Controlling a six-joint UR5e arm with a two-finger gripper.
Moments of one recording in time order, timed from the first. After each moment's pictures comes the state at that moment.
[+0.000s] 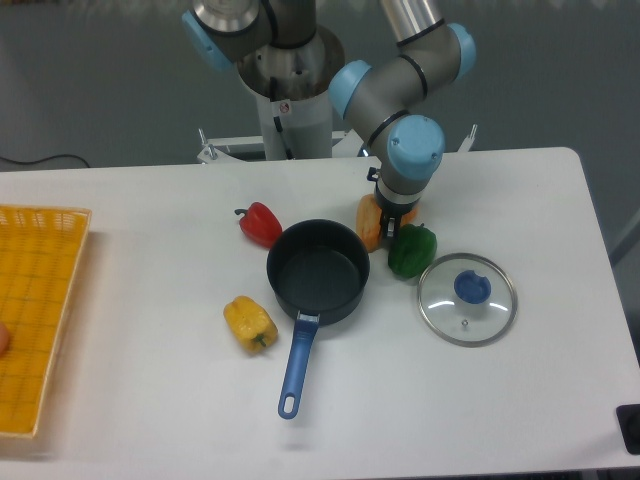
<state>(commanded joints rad) 2.71 -1.83 -2.04 -1.02 1.65 2.35</state>
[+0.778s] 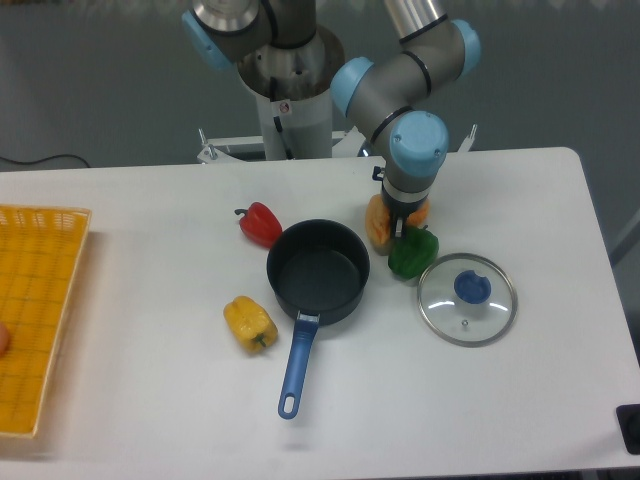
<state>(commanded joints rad) 2.71 -1.80 -1.98 -1.06 1.68 2.33</state>
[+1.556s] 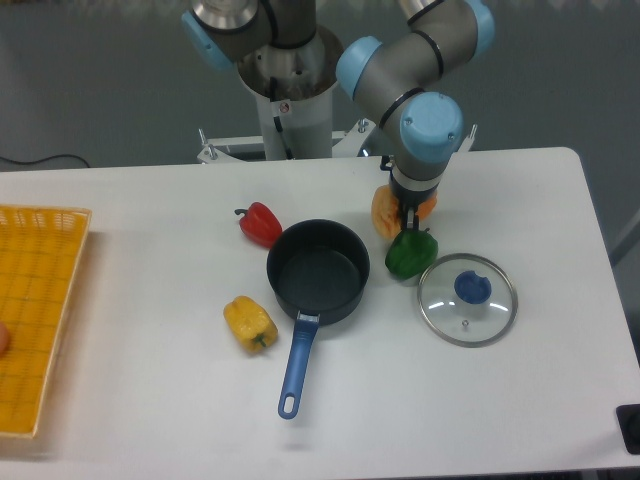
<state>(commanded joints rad) 2.72 -1.75 -1.85 -1.21 1.67 2.20</state>
